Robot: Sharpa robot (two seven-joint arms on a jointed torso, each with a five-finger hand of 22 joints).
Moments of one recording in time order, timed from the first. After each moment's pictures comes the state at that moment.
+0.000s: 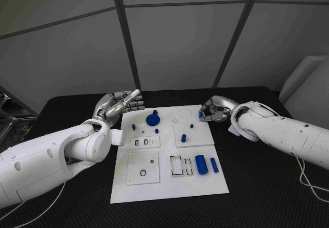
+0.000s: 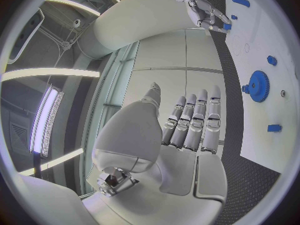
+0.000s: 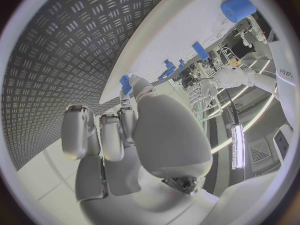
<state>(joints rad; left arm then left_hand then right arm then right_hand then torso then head) 1.10 -0.86 0.09 1.57 -0.09 -0.45 0.45 1.34 0.04 0.01 0.14 0.05 0.80 0.21 0.09 0.06 0.88 0.21 0.08 0.06 0.92 0.17 0.11 0.09 0.19 0.82 0.28 0.28 0.10 1.16 -0.72 0.07 1.13 -1.29 -0.24 0.08 1.47 -0.08 0.11 0.15 0.33 1.01 0.15 0.11 0.08 1.40 0.06 1.38 1.31 1.46 -0.01 1.52 1.31 0.05 1.42 0.09 1.43 1.28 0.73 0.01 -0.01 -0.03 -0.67</state>
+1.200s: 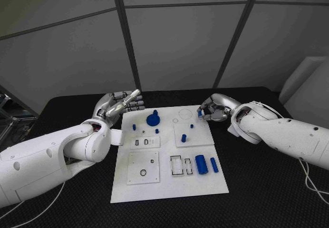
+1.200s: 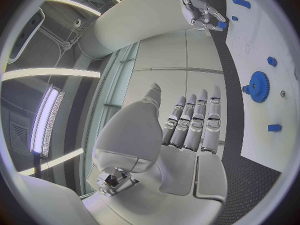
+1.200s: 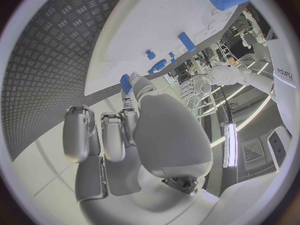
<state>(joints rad) 1.10 -0.88 0.09 1.58 -0.08 -0.45 0.45 1.34 0.04 0.01 0.14 0.05 0.80 0.21 0.08 0.06 0.88 0.21 0.08 0.06 0.92 0.17 0.11 0.09 0.19 0.82 0.28 0.28 0.10 1.16 -0.78 0.08 1.30 -1.30 -0.31 0.04 1.48 -0.05 0.16 0.11 0.27 1.08 0.12 0.16 0.10 1.43 0.03 1.41 1.31 1.47 -0.04 1.53 1.31 0.05 1.45 0.07 1.44 1.30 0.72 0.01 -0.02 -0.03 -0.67</state>
